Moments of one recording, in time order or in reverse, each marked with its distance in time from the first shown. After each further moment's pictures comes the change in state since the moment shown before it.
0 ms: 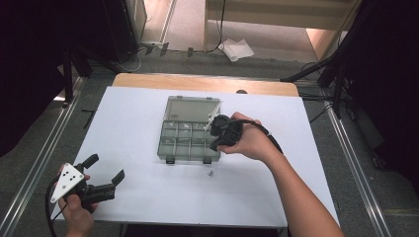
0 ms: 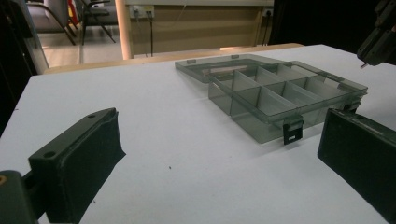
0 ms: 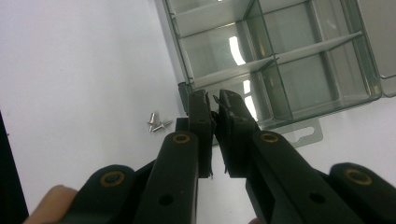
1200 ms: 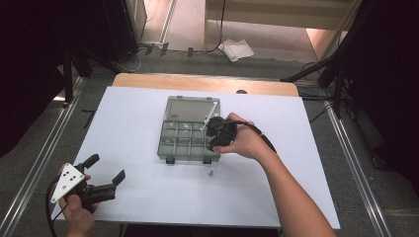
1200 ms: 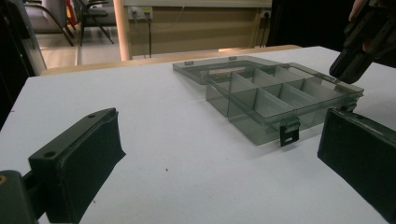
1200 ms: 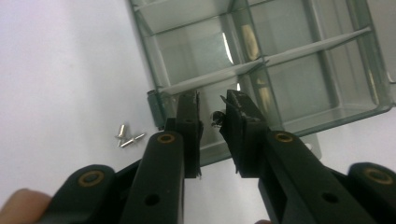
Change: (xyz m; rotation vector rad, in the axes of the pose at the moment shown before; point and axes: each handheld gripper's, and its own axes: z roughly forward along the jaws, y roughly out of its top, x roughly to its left) left arm -0.002 0.001 0.001 -0.008 -0.007 -0.002; right arm -0.011 0.004 0.028 0.021 -0.021 -0.001
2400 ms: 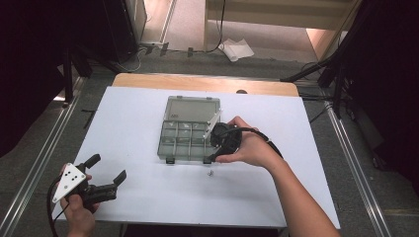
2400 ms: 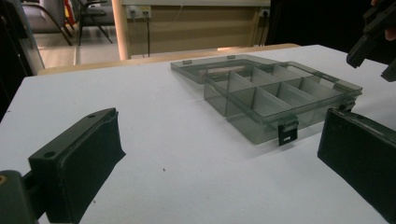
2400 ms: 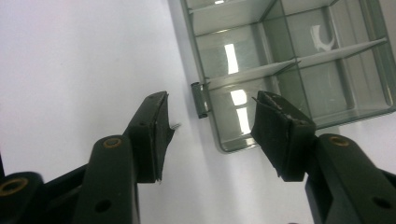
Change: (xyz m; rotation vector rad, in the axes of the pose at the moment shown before) left arm -0.002 0.000 0.001 0.011 -0.003 0.007; right arm 0.027 -0.014 -0.018 -0.066 0.000 -0.051
